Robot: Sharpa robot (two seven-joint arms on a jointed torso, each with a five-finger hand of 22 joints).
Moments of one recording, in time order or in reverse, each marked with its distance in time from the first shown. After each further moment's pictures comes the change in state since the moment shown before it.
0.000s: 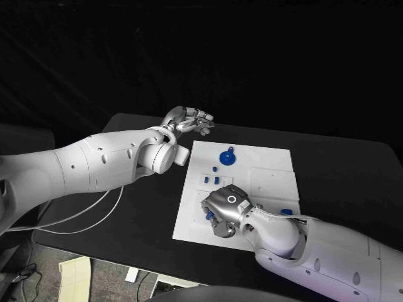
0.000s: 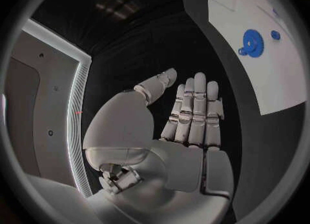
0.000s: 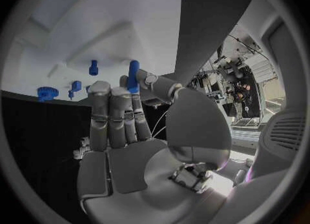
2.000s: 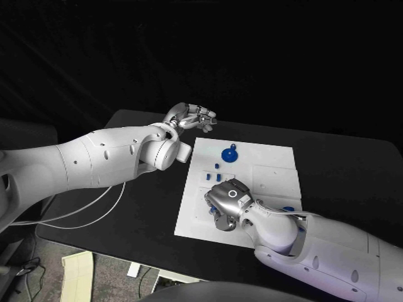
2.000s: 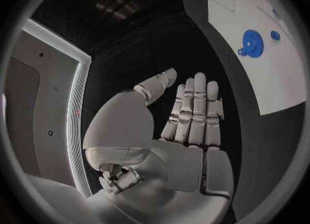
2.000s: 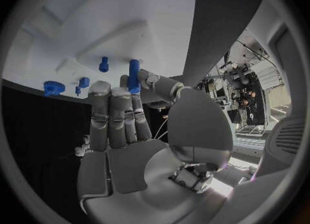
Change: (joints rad) left arm 0.000 -0.002 0.000 0.002 -0.001 0.002 -0.001; left_hand 0.000 0.000 -0.002 0.003 0.000 0.000 0.000 0.000 -0.003 0.000 0.000 0.000 -0.001 0.000 0.000 -0.008 0.007 0.000 0.000 0.000 -0.004 0.002; right arm 0.008 0.017 -0.001 -0.006 -0.050 0.030 -0.075; right_hand -0.009 -0.027 0.033 0.016 -0.003 0.008 -0.005 0.003 0.017 0.003 -0.003 0.019 0.050 0.002 -0.005 0.007 -0.004 0.000 0.005 -0.003 0.004 -0.001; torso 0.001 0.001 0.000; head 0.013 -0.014
